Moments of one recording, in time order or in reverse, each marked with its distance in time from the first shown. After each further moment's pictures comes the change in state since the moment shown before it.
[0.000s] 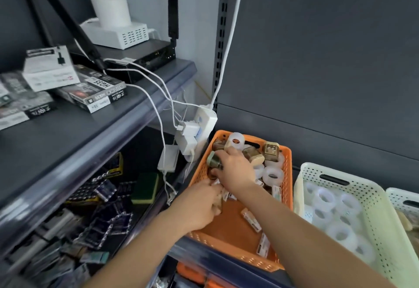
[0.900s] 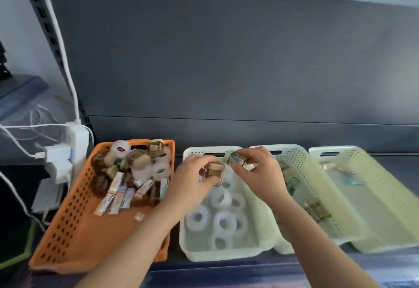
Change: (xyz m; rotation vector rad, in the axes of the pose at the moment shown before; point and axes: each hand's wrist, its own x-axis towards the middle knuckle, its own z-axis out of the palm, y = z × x) left_hand 0.059 0.197 0.040 -0.449 0.206 0.353; right_hand -0.194 0.190 -0.124 0.363 0.520 0.472
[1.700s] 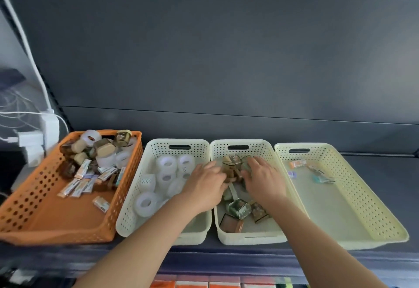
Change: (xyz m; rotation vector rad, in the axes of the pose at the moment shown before) left_hand 0.024 0.061 0.142 0.666 -0.316 0.169; right_hand 0.002 0.132 -0.067 -0.517 -0.178 -0.057
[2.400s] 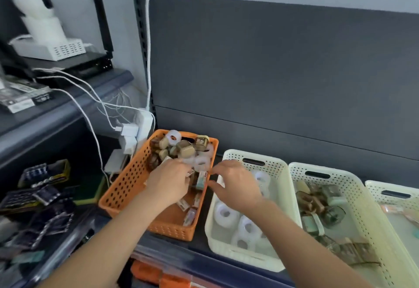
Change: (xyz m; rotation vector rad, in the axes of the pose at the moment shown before) left_hand -0.144 -0.180 -0.068 0.020 0.199 -0.472; right_hand 0.013 -0.232 0.019 0.207 -0.114 -0.585
